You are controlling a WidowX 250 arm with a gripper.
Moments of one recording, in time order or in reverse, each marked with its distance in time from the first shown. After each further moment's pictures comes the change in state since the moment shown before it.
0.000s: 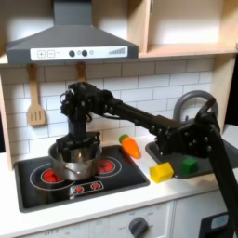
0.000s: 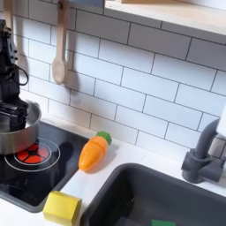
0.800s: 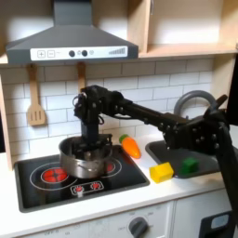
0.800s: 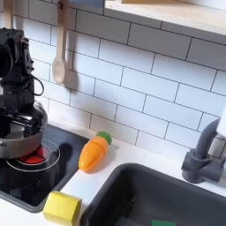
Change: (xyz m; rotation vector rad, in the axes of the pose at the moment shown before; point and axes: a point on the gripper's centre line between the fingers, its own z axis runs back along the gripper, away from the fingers) arm -0.003 -0.033 -0.012 -0.025 0.026 -0.014
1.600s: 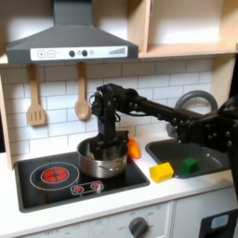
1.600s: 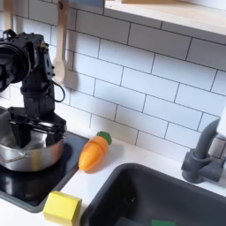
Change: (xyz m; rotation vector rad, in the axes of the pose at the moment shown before) arm -0.006 -0.044 0.001 -0.057 0.002 0.003
